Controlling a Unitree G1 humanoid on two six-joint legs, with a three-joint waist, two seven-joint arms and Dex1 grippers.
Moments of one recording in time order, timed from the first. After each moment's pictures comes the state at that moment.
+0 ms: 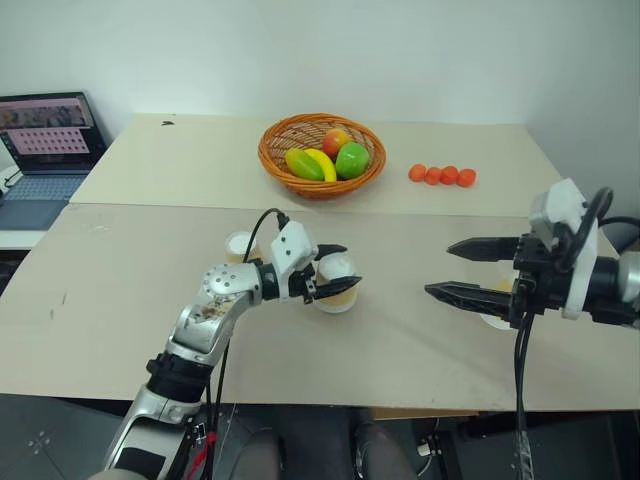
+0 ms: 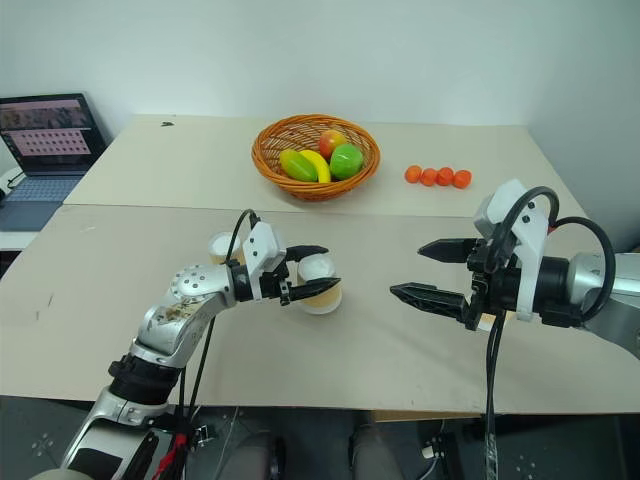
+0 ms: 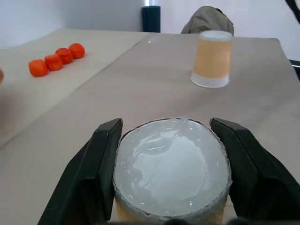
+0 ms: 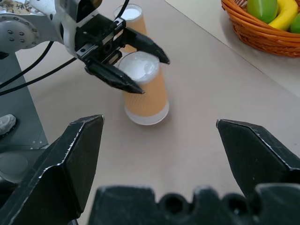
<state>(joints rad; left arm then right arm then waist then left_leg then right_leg) -0.54 0.33 -0.22 -0.04 -0.26 0.30 -0.88 -0.30 -1.10 -0.40 -0.60 1.10 1.08 0.69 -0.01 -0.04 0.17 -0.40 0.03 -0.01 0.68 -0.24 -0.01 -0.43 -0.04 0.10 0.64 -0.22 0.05</state>
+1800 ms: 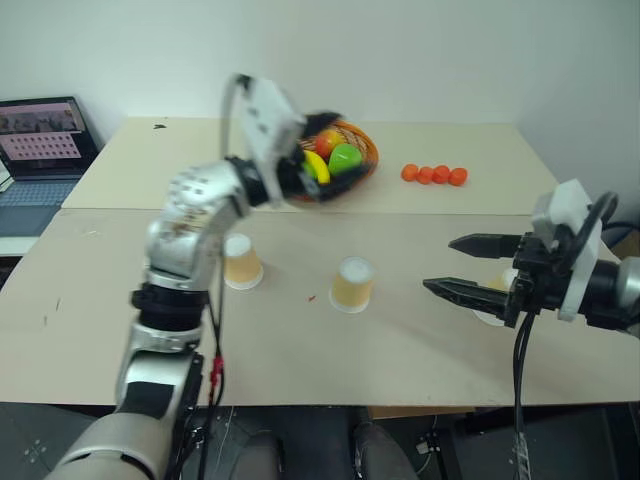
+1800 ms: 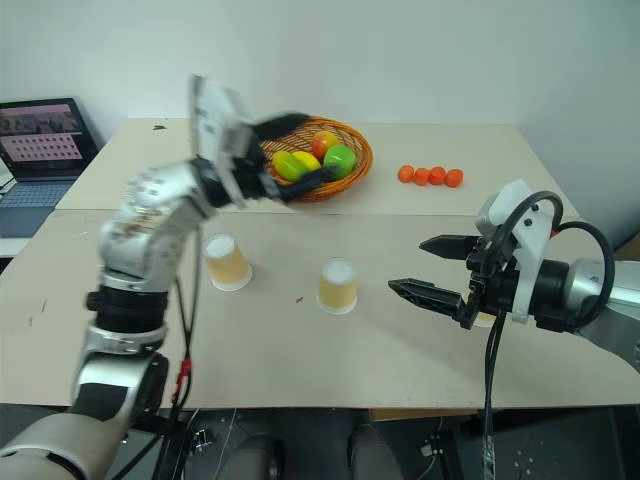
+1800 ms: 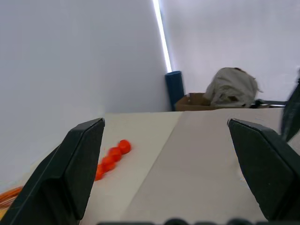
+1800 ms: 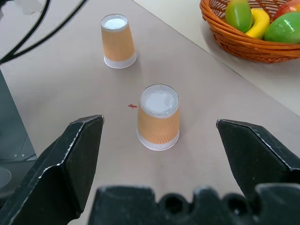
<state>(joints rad) -0.89 0.40 0.07 -0.05 -0.36 0.43 -0.74 -0.26 -1.08 -0.40 -0.62 1.09 1.02 0.63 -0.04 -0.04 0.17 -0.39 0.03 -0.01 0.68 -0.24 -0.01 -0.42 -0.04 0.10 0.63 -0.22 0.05</state>
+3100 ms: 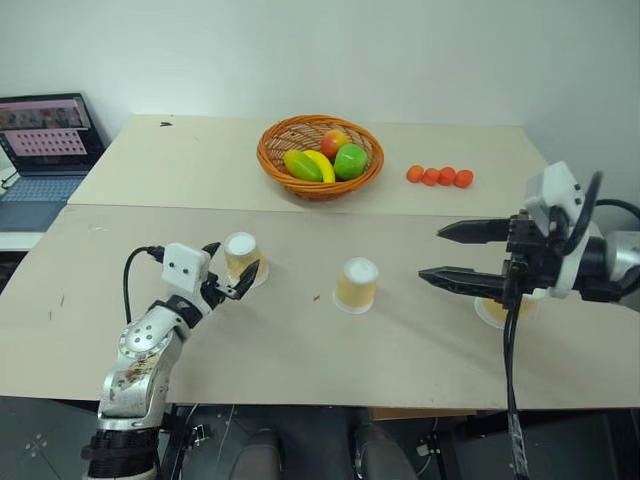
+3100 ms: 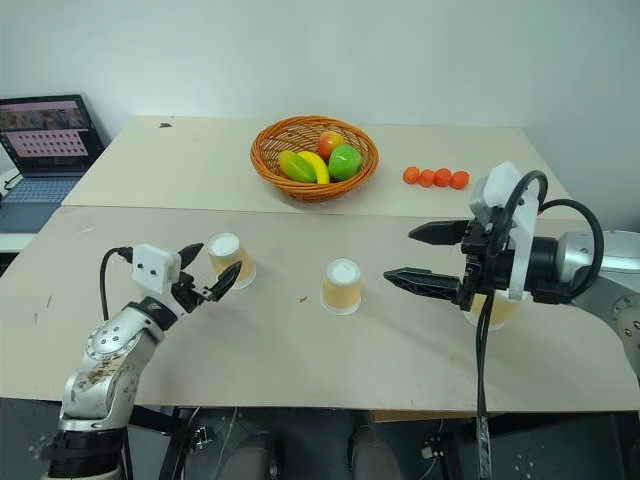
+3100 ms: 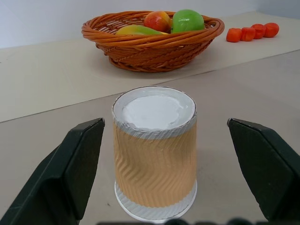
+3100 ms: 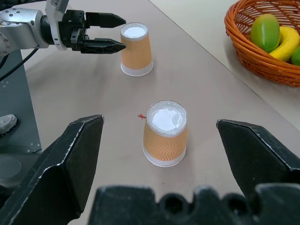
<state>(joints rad) -0.14 0.38 0.15 -0.24 -0.28 0.30 -0.45 -0.41 -1.07 -0.28 -0.49 0.97 0.95 0.83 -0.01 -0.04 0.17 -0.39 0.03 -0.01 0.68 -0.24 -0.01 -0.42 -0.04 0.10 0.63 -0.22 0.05</state>
